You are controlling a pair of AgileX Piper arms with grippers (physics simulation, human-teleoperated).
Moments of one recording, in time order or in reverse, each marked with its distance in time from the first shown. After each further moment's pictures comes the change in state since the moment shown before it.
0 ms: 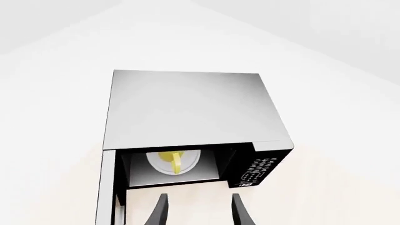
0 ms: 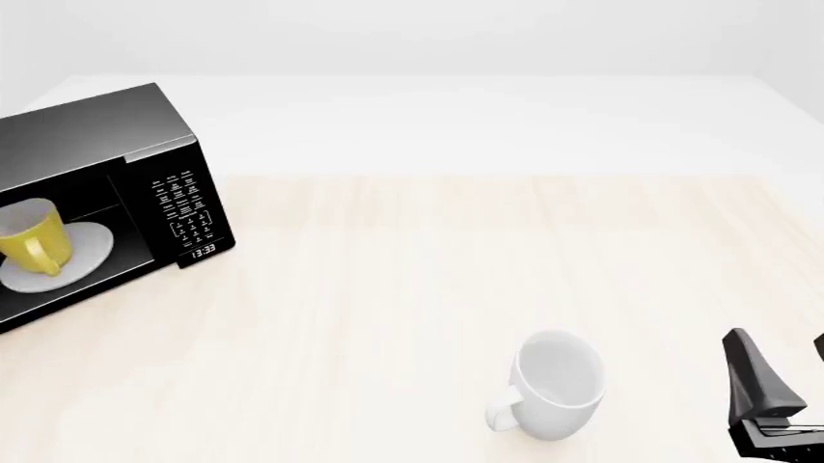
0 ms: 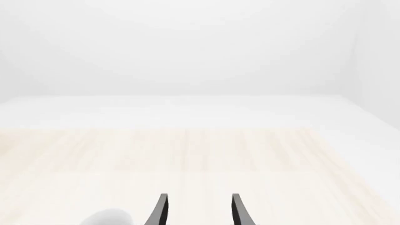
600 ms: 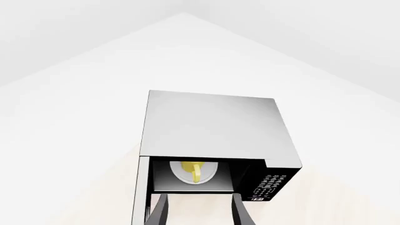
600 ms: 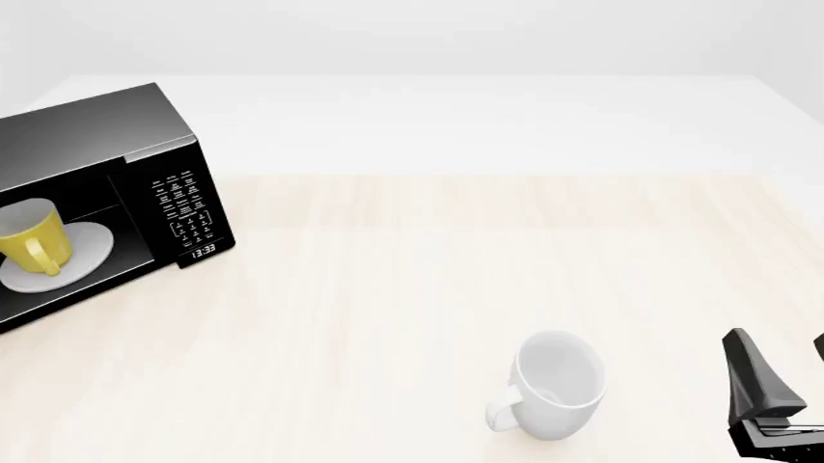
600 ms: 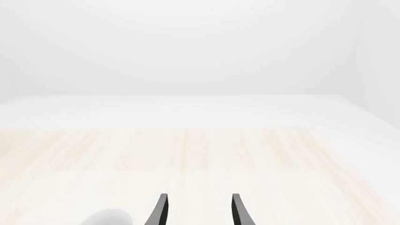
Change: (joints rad) left arm 0.116 -0.072 -0.200 0.212 0.022; right arm 0.000 0.000 0.000 0.000 0.000
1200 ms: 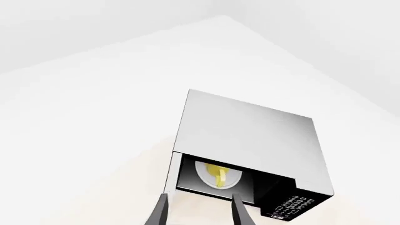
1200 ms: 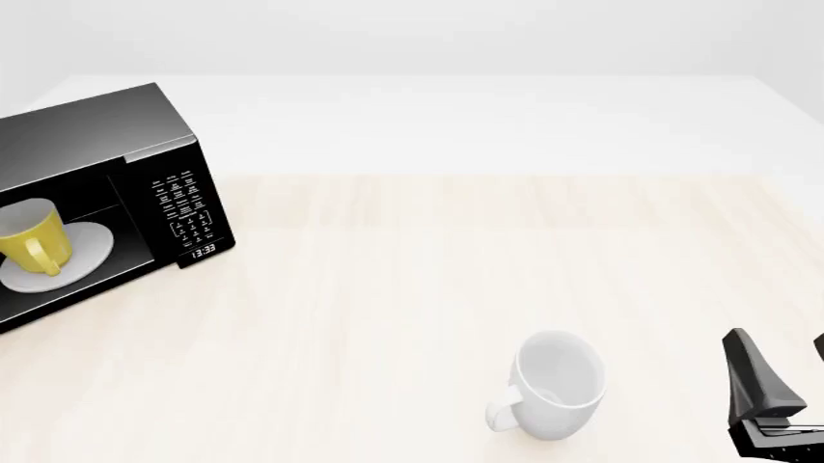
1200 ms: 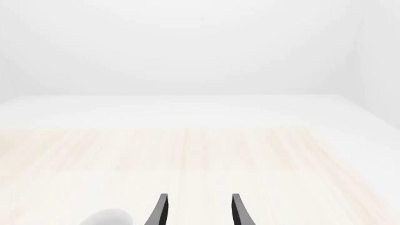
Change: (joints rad) left arm 0.178 0.014 -0.029 0.039 -0.055; right arm 0.000 0.000 0.000 0.000 0.000
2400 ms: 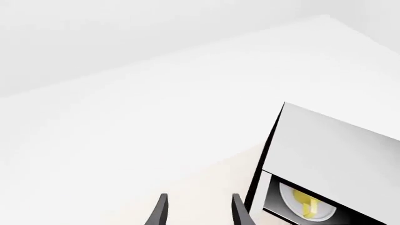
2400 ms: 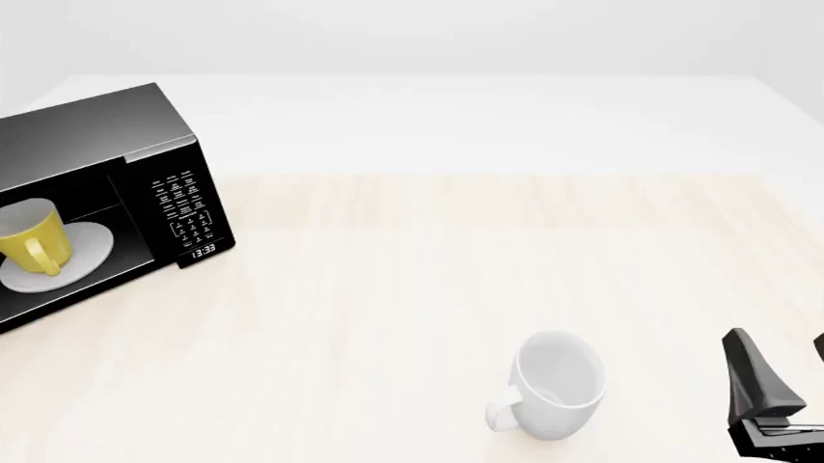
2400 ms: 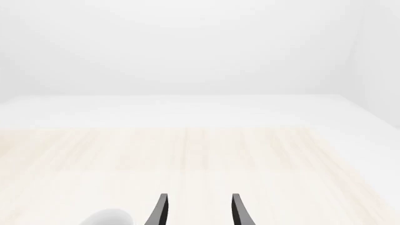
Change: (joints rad) left arm 0.385 0.107 -0.031 -0.036 0.185; right arm 0.000 0.004 0.000 -0.002 0.000
